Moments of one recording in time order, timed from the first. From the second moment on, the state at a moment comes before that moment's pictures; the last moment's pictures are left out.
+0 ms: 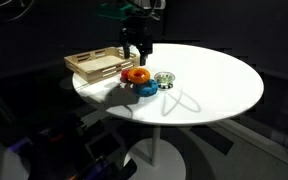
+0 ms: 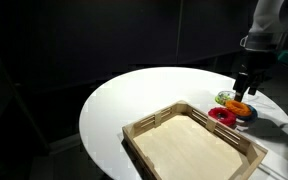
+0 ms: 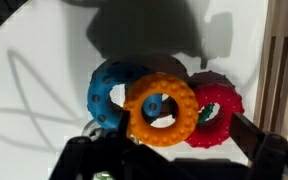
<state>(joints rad) 0.04 -0.09 0.05 -2.46 0.04 2.31 0.08</state>
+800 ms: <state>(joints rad) 0.07 0.06 0.06 -2.45 0.04 2.46 0.09</state>
